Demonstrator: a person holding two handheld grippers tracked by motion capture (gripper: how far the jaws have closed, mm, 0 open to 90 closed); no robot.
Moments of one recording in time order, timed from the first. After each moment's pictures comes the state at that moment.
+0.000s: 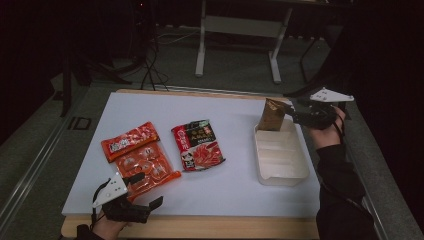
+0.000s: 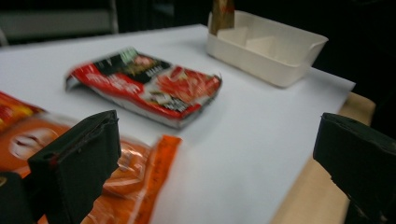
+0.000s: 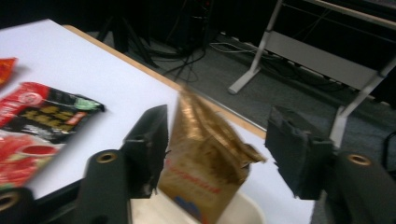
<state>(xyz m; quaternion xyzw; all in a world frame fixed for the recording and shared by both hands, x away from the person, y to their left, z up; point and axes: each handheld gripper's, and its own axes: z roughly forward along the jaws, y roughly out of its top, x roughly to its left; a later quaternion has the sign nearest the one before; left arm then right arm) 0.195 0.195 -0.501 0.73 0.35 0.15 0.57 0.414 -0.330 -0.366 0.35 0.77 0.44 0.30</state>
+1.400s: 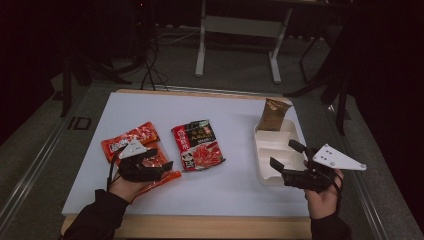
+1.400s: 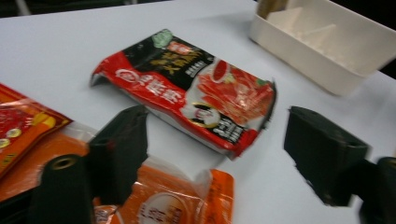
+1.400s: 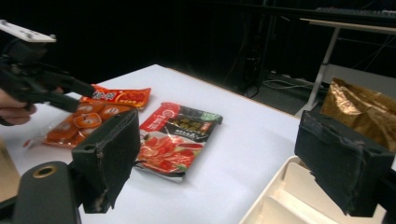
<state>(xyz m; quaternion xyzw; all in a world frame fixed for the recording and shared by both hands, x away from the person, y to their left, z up) 0.285 0.179 -0.481 0.75 0.42 0.13 0.49 0.255 -0.290 -0.388 0.31 0.73 0.55 0.24</state>
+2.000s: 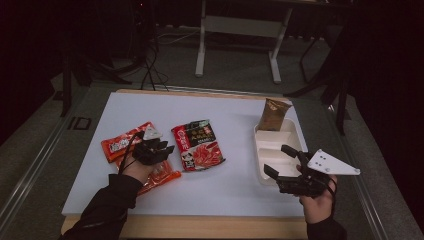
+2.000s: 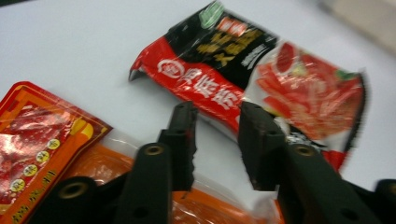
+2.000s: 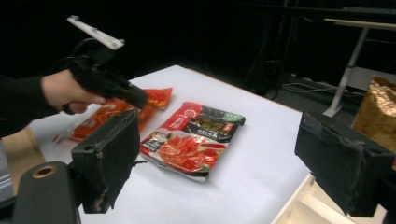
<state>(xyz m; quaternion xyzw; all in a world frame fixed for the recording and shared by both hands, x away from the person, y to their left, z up) 0.339 0.150 -0.487 0.79 0.46 0.17 0.38 0.248 -0.281 -0.397 0.28 0.74 0.57 0.21</state>
